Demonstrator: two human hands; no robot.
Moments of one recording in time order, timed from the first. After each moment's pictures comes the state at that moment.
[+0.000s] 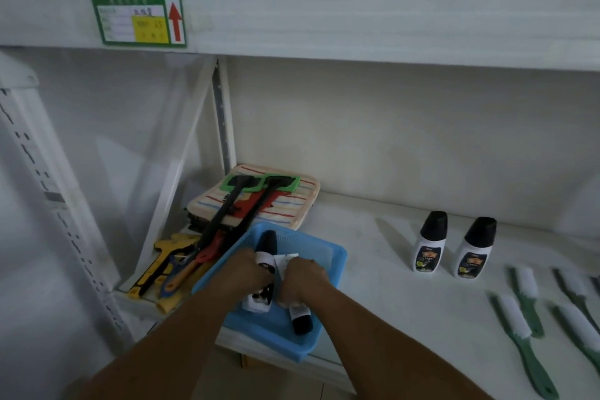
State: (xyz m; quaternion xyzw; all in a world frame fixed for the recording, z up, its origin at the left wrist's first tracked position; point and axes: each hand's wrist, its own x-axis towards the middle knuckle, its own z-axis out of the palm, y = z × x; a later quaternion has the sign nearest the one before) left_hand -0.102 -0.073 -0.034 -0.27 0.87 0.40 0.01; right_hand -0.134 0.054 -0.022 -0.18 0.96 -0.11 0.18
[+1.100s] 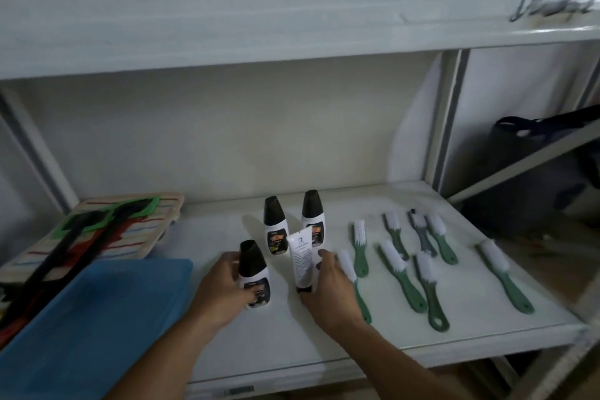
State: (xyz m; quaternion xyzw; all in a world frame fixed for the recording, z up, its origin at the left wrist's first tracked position) left_hand -0.131 0.157 -0.032 -0.06 0.87 0.48 -0.02; right_hand -0.125 0.356 -0.052 0.02 0.92 -0.38 -0.05
